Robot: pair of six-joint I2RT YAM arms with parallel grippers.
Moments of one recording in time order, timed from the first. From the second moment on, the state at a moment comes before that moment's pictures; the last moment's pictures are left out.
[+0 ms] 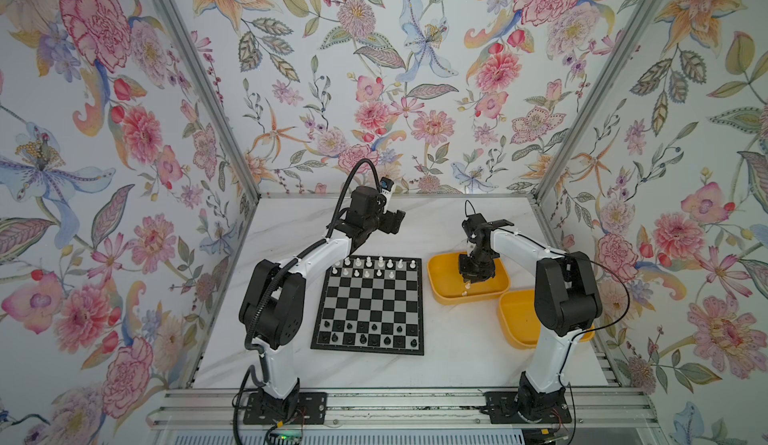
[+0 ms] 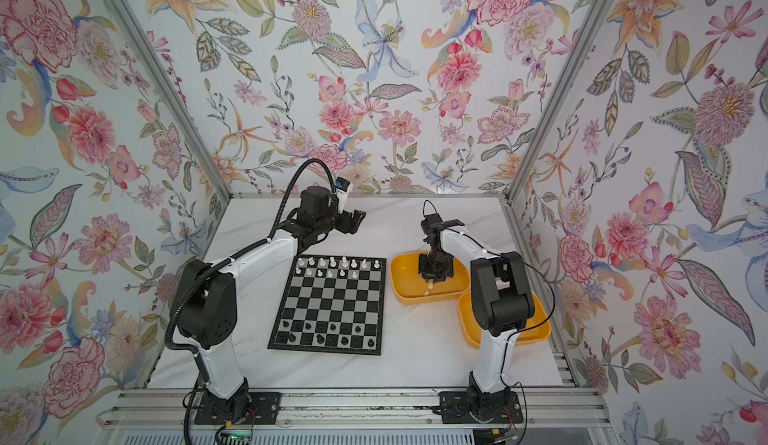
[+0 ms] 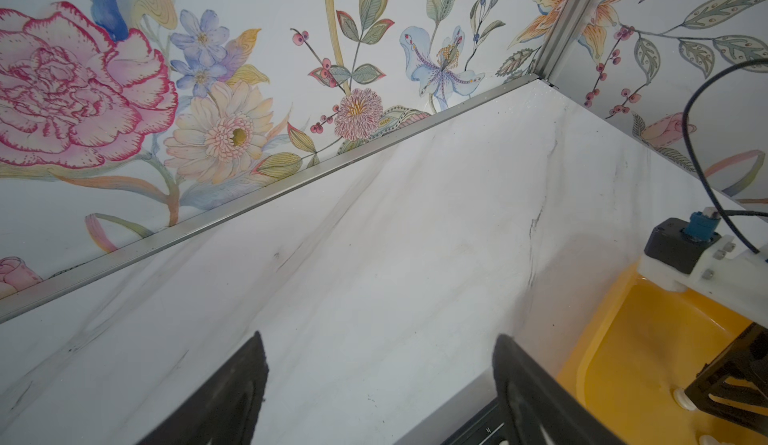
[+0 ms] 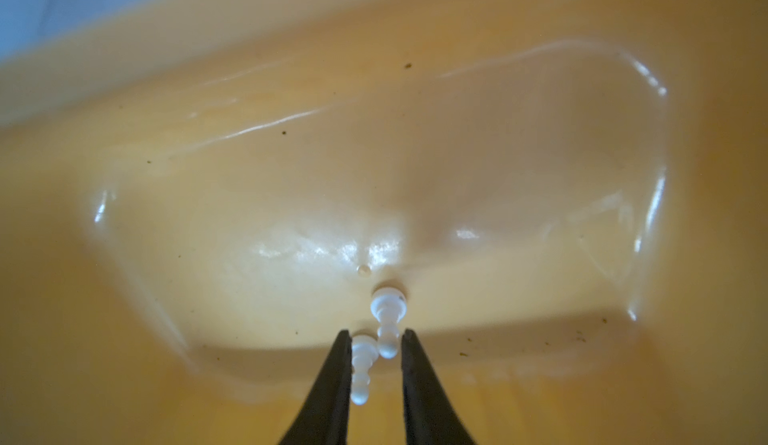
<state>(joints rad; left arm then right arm) -0.48 1.87 1.46 -0.04 0.10 0.01 0.29 1.91 1.39 -0.99 -0.05 0.36</state>
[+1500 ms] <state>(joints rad) -0.48 1.87 1.44 -0.06 0.10 0.03 0.30 1.93 1.47 -1.02 -0.04 0.36</state>
